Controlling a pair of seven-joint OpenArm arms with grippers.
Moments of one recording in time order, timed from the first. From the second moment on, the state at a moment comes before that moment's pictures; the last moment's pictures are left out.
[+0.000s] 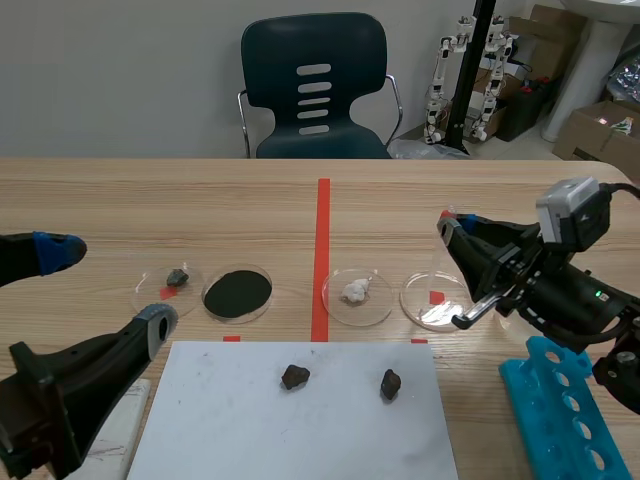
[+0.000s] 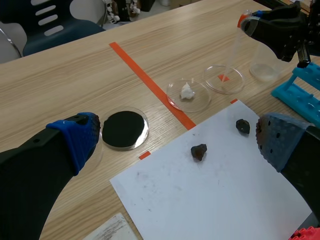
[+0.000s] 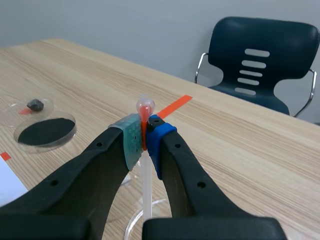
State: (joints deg) left arm 47.7 -32.3 -7.8 119.2 -21.6 -26.2 -8.4; right arm 2.6 21.6 -8.8 54.7 -3.2 35.0 49.4
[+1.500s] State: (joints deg) left arm 47.7 -32.3 -7.8 119.2 -21.6 -26.2 -8.4; right arm 2.9 20.9 -8.8 52.1 -3.1 33.9 51.9
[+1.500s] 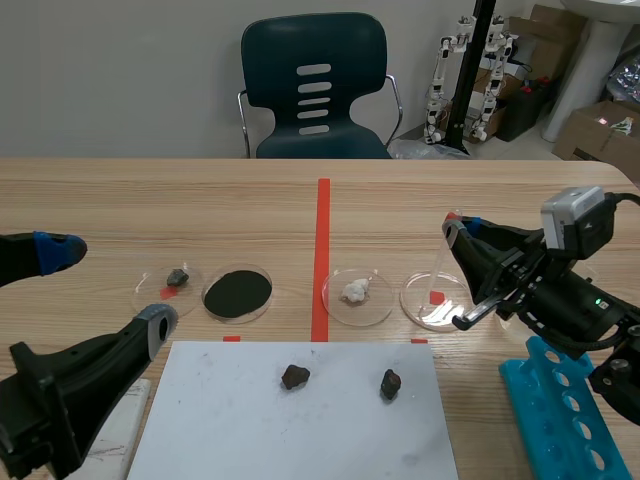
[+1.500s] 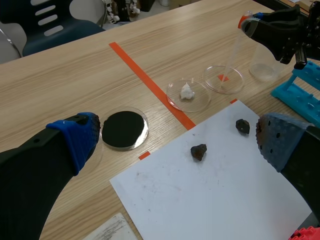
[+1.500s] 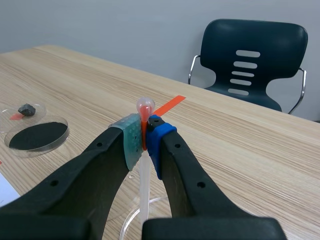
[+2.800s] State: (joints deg) left arm 47.7 -32.3 -7.8 119.2 -21.6 -26.2 -8.4; right arm 2.9 20.9 -8.8 52.1 -3.3 33.9 51.7
